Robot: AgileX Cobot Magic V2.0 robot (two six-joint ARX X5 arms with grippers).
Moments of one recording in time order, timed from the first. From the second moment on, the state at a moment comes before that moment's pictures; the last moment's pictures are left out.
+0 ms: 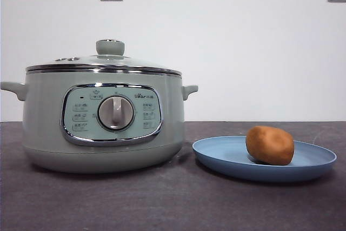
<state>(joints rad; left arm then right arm) -0.14 0.00 0.02 -0.18 0.12 -0.31 0.06 0.01 0.04 -0.10 -0.33 0.08</state>
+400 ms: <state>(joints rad) -0.14 0.00 0.02 -0.18 0.12 -0.31 0.06 0.00 0.02 -0.16 -0.21 0.20</state>
